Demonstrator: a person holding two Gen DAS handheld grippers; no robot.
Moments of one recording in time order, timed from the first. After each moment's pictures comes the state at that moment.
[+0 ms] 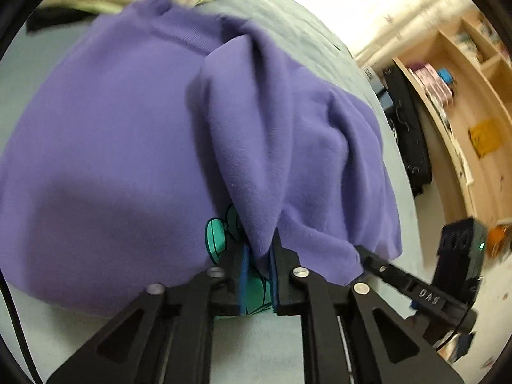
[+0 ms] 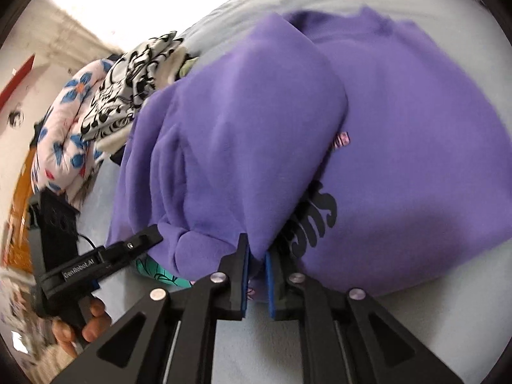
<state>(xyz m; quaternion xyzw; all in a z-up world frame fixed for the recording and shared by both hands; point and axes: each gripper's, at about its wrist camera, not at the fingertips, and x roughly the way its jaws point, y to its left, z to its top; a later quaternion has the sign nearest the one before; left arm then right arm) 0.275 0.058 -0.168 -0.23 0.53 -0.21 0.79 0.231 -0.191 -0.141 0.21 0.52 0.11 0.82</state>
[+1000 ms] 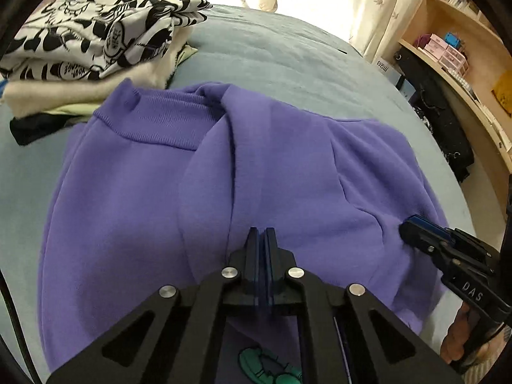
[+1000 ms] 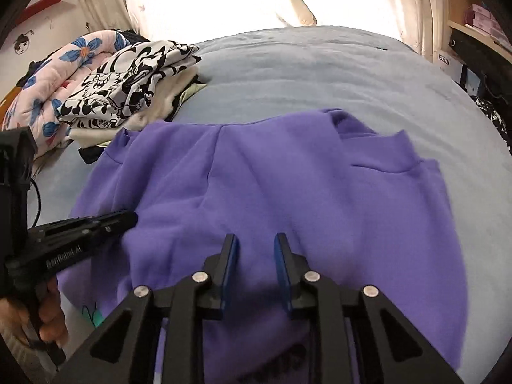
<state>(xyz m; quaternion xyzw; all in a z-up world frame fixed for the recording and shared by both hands) 0.345 0.038 -0.148 -0.09 0.49 -0.16 0.85 0.296 -0.175 -0.116 0.04 0.45 0.09 0.89</state>
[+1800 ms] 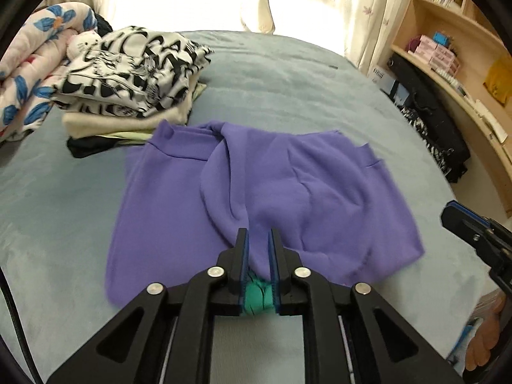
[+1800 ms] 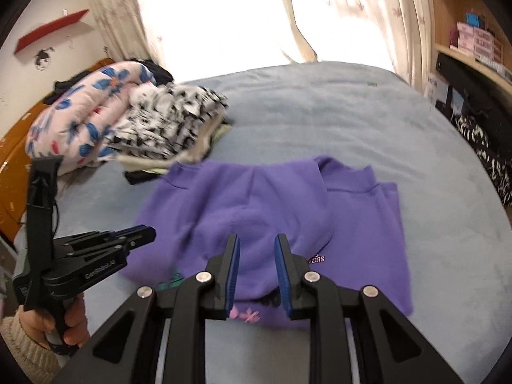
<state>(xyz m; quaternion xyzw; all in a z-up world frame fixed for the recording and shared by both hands) 0.237 0.044 -0.025 -0.06 0.46 -0.13 0.88 0.188 -0.171 0.019 0.05 0.39 0.10 0.91</state>
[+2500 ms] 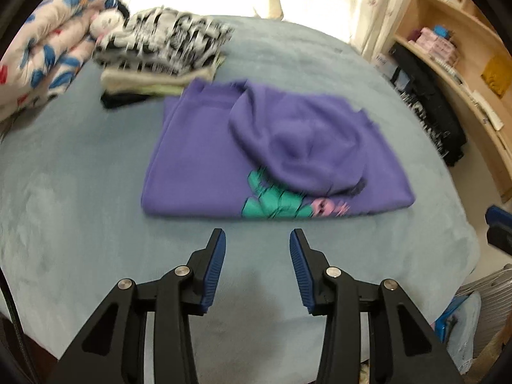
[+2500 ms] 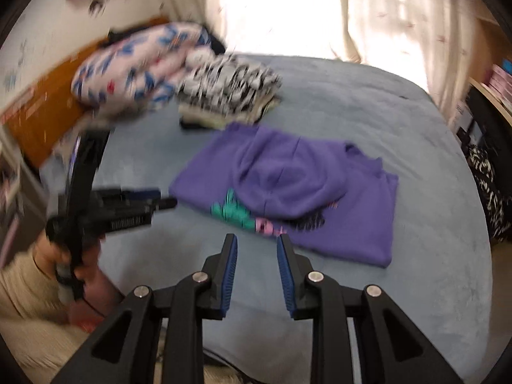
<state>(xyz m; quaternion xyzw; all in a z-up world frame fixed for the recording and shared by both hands) 0.141 0.087 -0.040 -0.06 0.51 -0.11 0.85 0.084 -0.142 0.045 -0.07 0.45 0.18 0.87</state>
